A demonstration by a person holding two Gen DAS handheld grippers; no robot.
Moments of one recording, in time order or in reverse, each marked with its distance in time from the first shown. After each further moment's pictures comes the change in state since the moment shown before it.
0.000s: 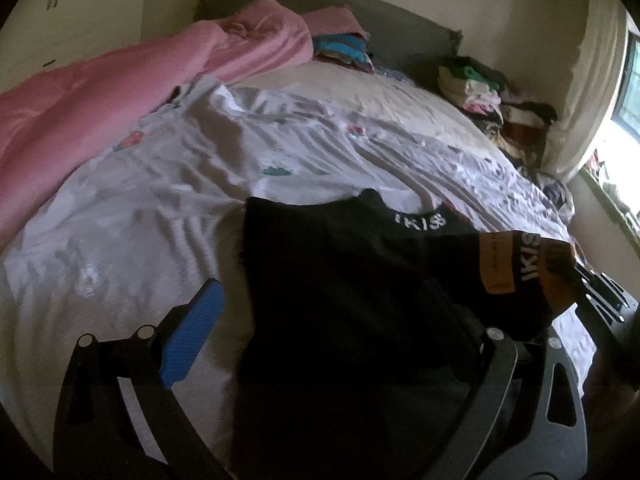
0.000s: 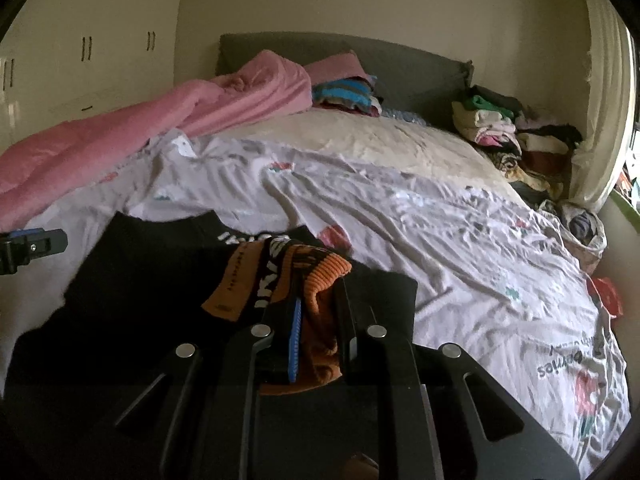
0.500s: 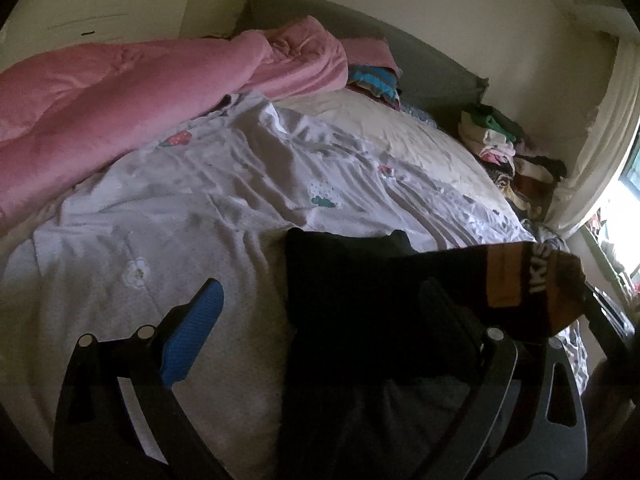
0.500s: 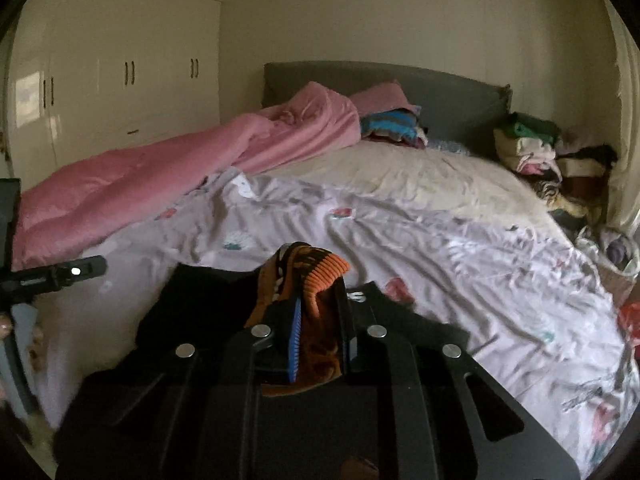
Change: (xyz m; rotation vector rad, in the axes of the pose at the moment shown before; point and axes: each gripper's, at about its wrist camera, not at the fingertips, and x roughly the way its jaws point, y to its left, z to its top) left arm -0.046 0.057 0.006 -0.170 -0.088 0.001; right arm -0.037 0.034 0.050 -0.023 -0.105 0.163
